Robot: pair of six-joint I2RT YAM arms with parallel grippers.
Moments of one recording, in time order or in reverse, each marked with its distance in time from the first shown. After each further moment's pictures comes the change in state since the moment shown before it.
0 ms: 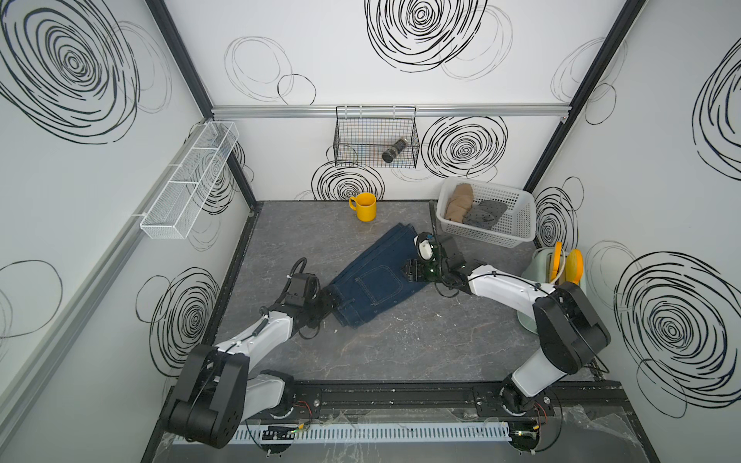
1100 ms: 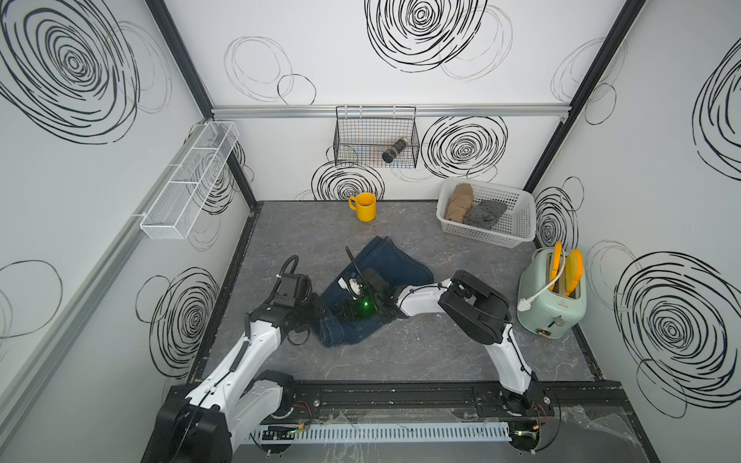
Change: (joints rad) left arm 0.017 -0.270 0.109 -0.456 -0.082 0.101; right arm 0.402 0.519 0.234 0.370 -0.247 0.315
